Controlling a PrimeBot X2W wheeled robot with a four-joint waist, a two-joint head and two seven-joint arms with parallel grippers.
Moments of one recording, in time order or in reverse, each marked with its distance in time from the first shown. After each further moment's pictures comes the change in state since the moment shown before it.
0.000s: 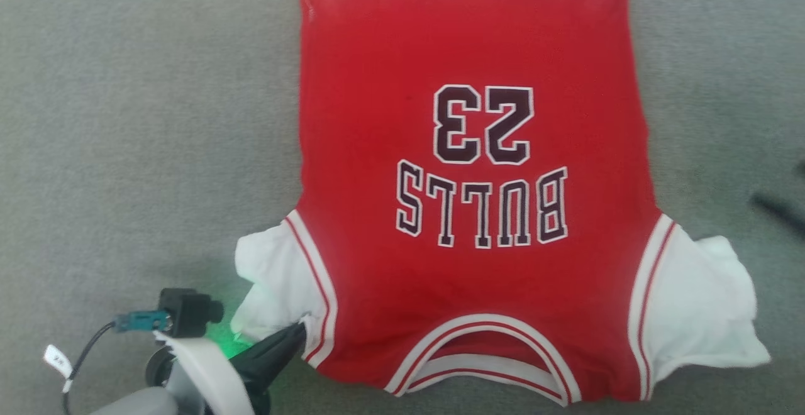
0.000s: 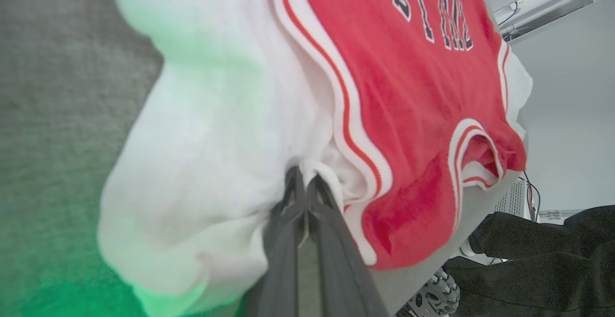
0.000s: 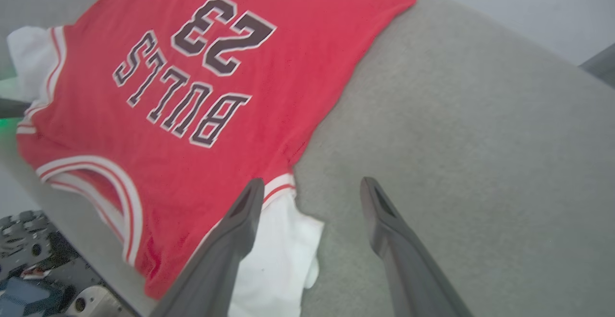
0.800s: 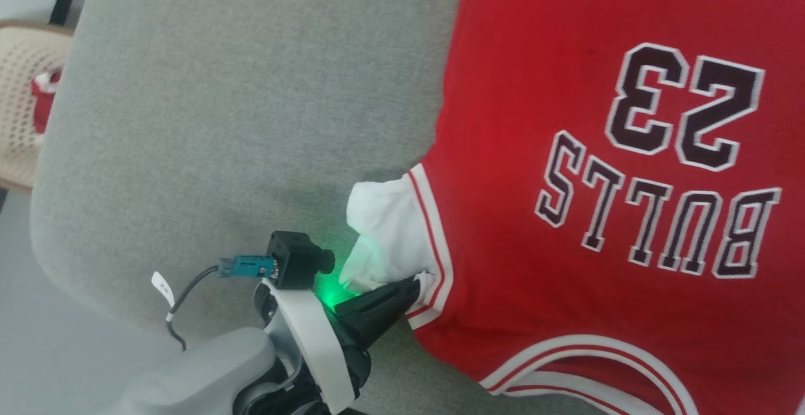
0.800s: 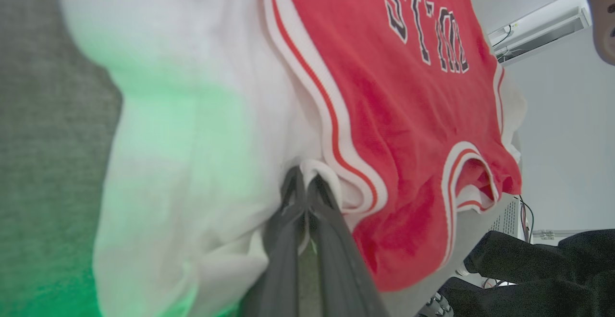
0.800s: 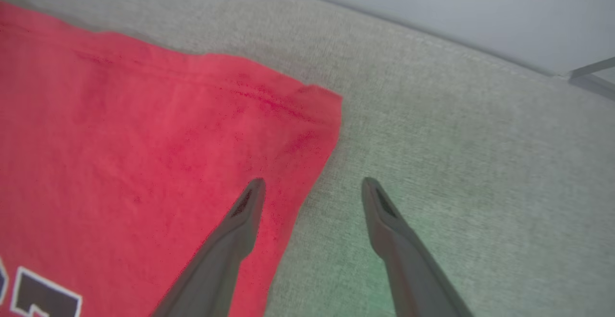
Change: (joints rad) left arm -0.180 -0.190 -0.053 -0.054 0.112 -0.002 0.021; right arm -0.977 0.354 0.065 0.916 -0.493 0.000 0.413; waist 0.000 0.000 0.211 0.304
